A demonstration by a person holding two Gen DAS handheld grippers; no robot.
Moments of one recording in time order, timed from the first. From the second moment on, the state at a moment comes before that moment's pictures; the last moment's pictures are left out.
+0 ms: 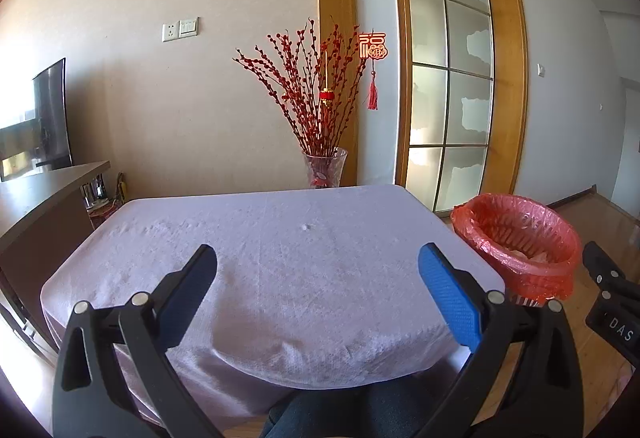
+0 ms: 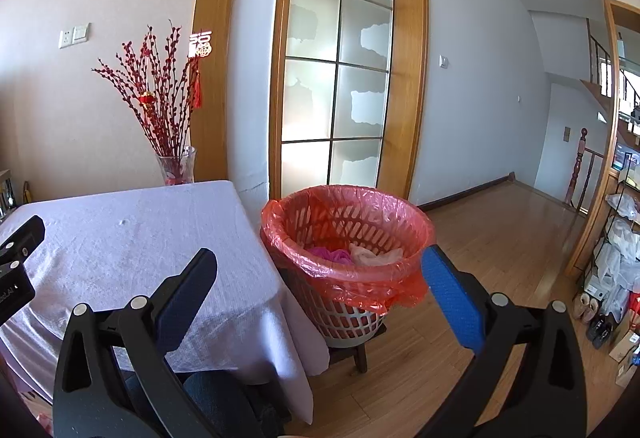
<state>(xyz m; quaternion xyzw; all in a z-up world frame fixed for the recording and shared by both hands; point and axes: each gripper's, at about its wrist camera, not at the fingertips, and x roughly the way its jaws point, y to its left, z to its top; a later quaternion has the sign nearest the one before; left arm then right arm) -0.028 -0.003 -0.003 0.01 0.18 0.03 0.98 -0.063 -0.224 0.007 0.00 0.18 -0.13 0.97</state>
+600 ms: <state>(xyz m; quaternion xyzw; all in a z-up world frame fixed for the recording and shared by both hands) -0.027 -0.001 -0.010 0.00 0.19 0.03 0.98 -0.063 -0.229 0.001 0.01 0.20 -0.13 0.97</state>
